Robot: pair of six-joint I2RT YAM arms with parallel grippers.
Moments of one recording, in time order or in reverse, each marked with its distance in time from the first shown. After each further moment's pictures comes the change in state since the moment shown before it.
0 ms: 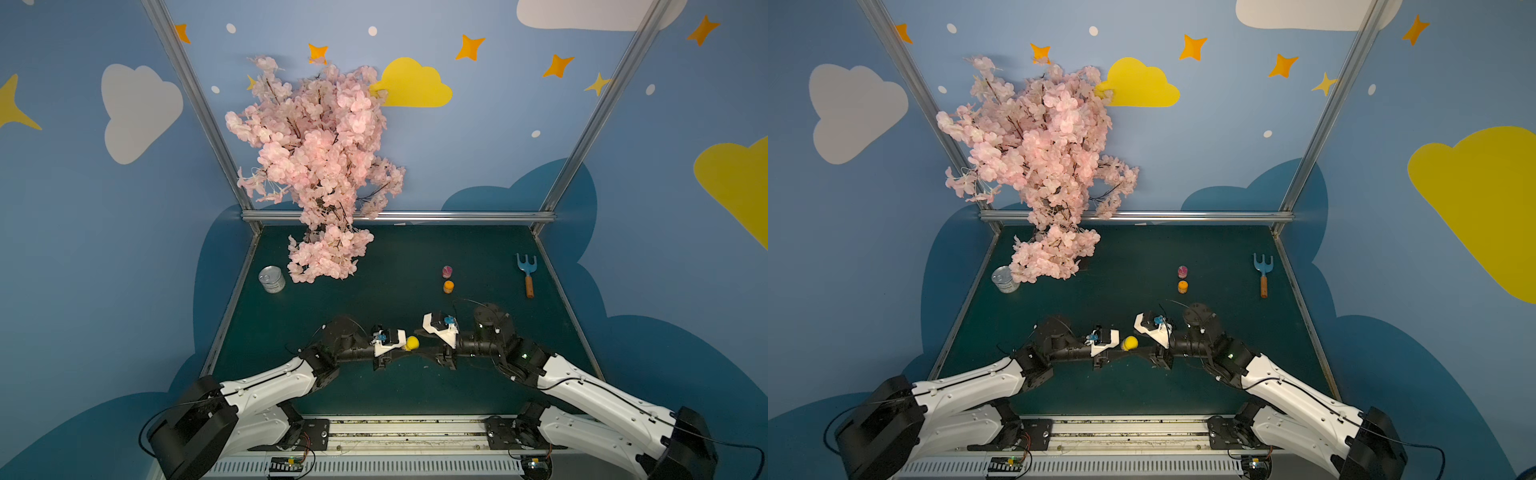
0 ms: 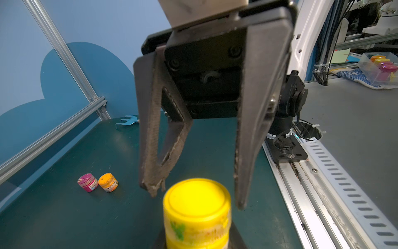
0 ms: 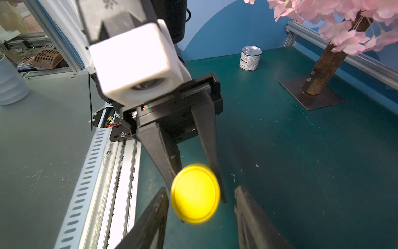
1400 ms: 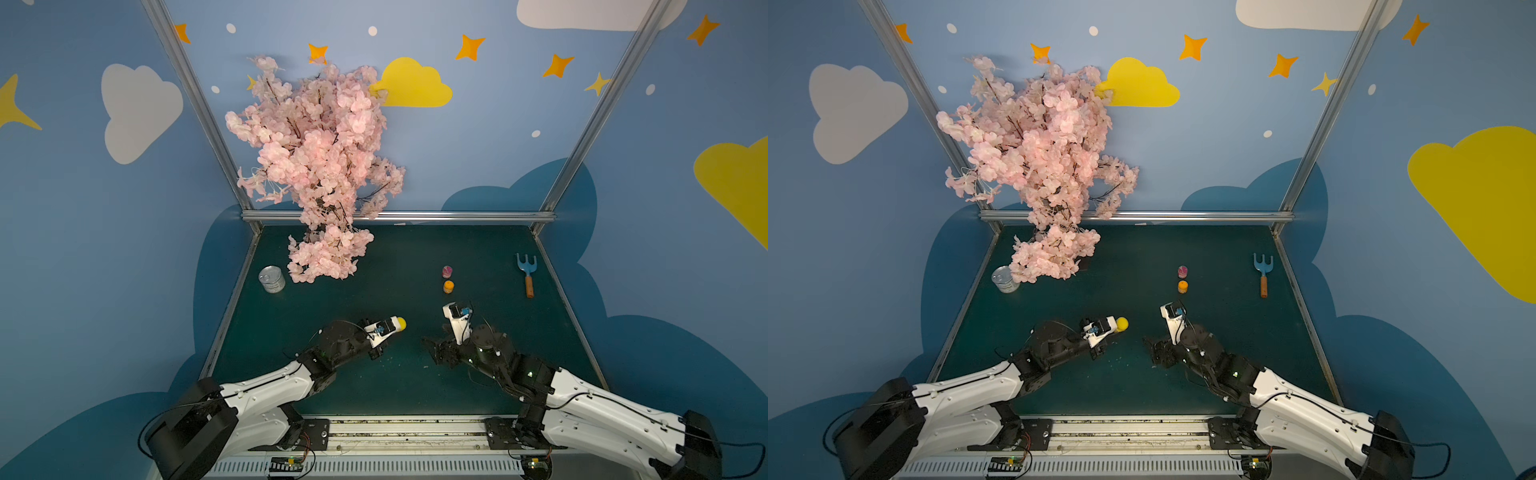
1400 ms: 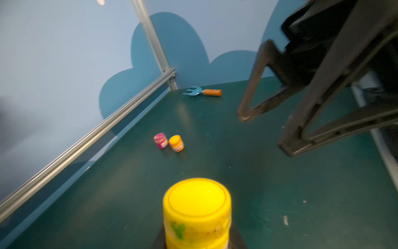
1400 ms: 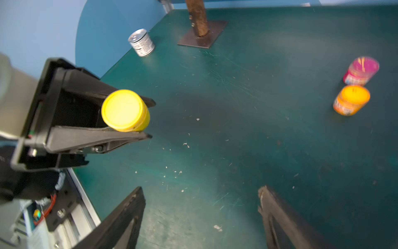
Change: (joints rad) left arm 0.002 -0.013 -0.034 0.030 -0.330 0.023; right arm 0.143 -0.137 -0.108 -0.076 0.677 0.543
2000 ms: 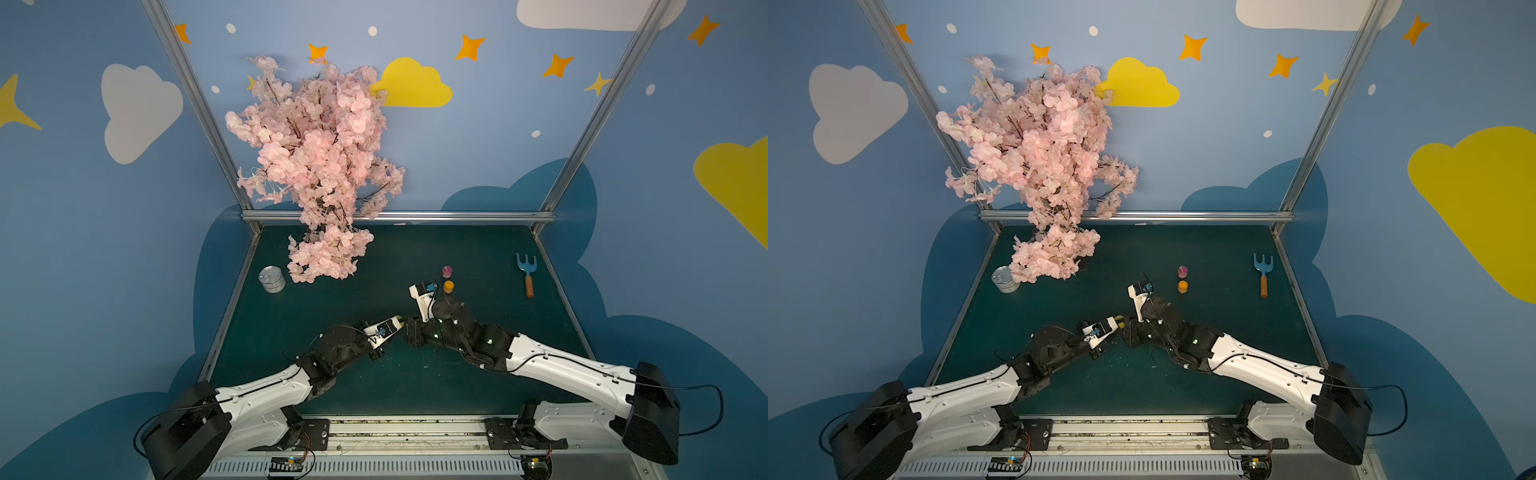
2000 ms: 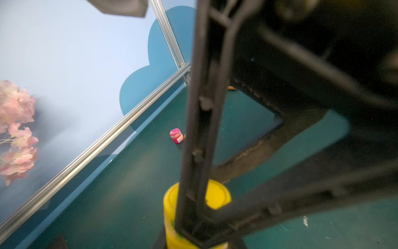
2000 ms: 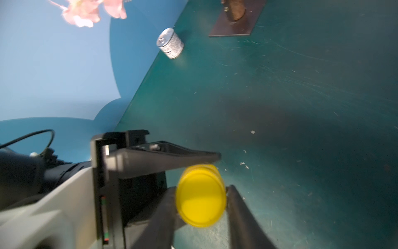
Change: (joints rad) left arm -0.046 -0.041 -0.032 0.009 -0.243 0.045; right arm 0.042 0.415 0.347 -0.026 -0.090 0.323
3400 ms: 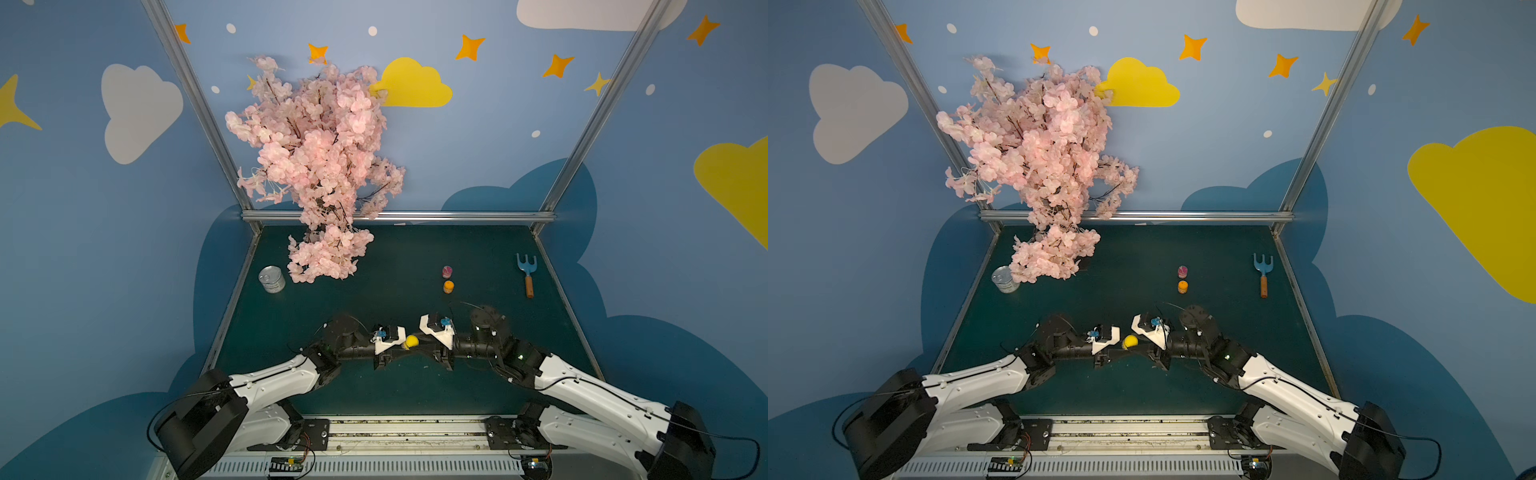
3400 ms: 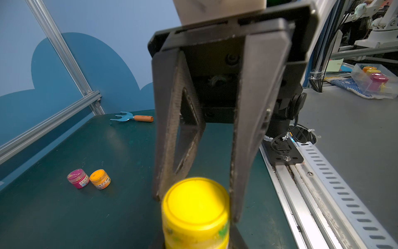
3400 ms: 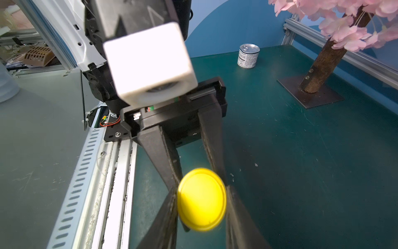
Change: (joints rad) left arm 0.060 0.109 0.063 0.019 0.613 -0.117; right arm -0.157 -0.261 -0.253 0.139 -0.527 -0.856
